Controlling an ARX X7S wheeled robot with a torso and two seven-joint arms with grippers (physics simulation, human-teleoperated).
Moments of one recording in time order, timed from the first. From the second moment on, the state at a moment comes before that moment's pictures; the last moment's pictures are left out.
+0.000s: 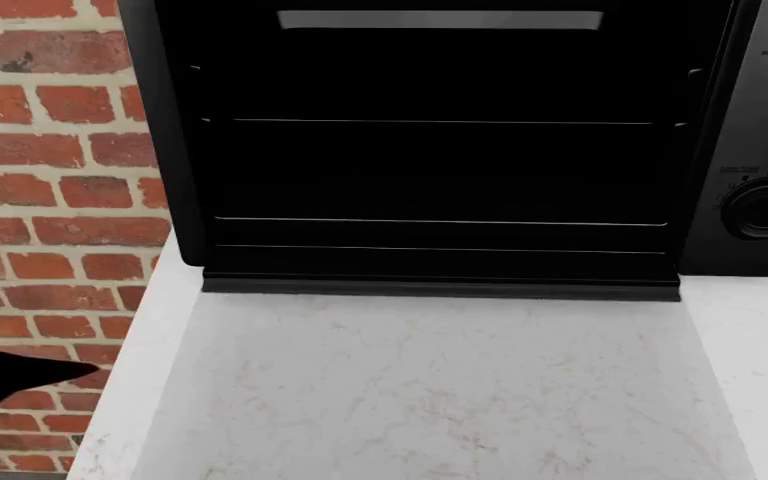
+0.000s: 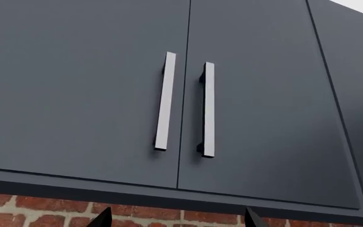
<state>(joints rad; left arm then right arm) -0.41 -0.97 0.49 0.24 0.21 0.09 0.55 0.64 1.10 0.40 -1.03 1.30 0.70 0.92</state>
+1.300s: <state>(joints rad) -0.70 -0.76 0.64 -0.11 0.30 0.30 0.68 0.53 1.16 0.47 -1.03 1.30 0.63 0.94</state>
